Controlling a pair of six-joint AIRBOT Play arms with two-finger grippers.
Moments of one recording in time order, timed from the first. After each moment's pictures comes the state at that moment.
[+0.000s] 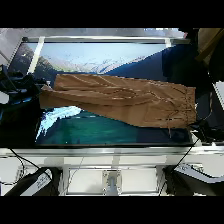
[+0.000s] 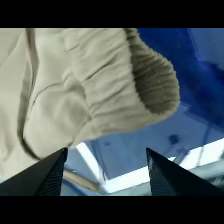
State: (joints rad) left arm 0.29 -1.06 0.93 1.24 -0.72 -1.52; right arm -1.09 -1.23 0.69 -0.89 1.24 0.97
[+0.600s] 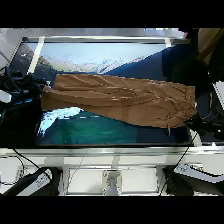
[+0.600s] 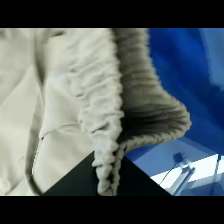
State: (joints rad) left arm 0.30 -1.10 0.95 1.24 -0.72 -1.52; right arm -0.91 -1.29 0.70 -0.81 1.07 1.01
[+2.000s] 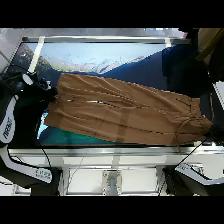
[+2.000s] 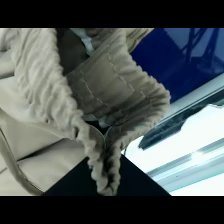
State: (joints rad) left arm 0.20 -1.67 1.35 1.36 -0.98 -1.60; right arm -1.14 -1.15 0.81 -1.18 1.27 1.04
